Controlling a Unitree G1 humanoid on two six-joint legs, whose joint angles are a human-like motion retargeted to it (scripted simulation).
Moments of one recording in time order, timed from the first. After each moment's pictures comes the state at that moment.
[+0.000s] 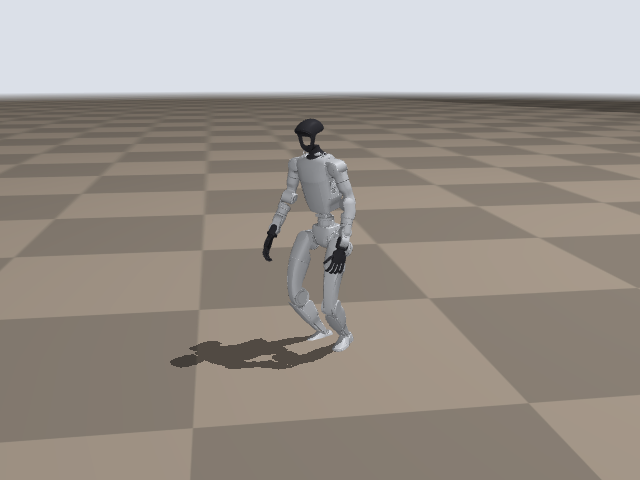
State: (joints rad) left arm -0.03 0.26 -0.30 1.04 0.00 -0.08 -0.13; right arm -0.25 -0.33 0.36 1.01 -0.02 -0.03 0.04; waist -0.01 0.02 0.15; left_leg -0.37 0.14 0.34 1.05 -0.77 0.11; right_leg -0.37 -0.04 -0.10 0.91 -0.70 0.03
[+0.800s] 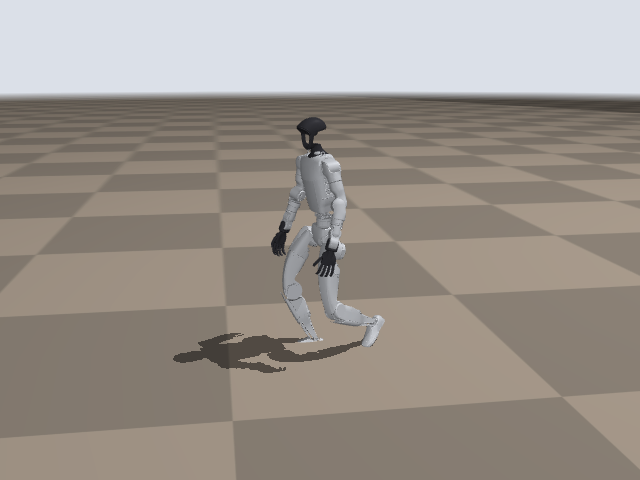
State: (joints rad) left arm -0.04 0.34 -0.23 1.12 -0.06 -0.04 -0.11; right arm -0.16 -0.31 0.25 1.25 0.13 -0.01 0.03; waist 0.01 0.09 0.06; left_leg -0.21 0.36 0.24 1.30 -0.52 -0.03; right_leg -0.53 0.03 -0.33 0.82 -0.56 -0.08
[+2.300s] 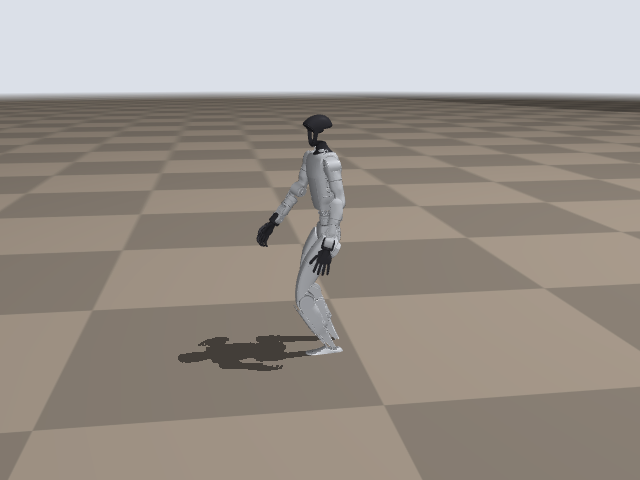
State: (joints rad) left arm -0.02 0.31 -0.30 1.14 0.01 -0.04 -0.05; right arm -0.41 -0.24 0.39 1.13 0.09 -0.02 -0.03; waist 0.18 -0.04 0.05; left_leg -0.51 0.06 0.05 0.94 -0.68 0.05; right_leg -0.30 0.03 -0.19 0.68 -0.61 -0.01
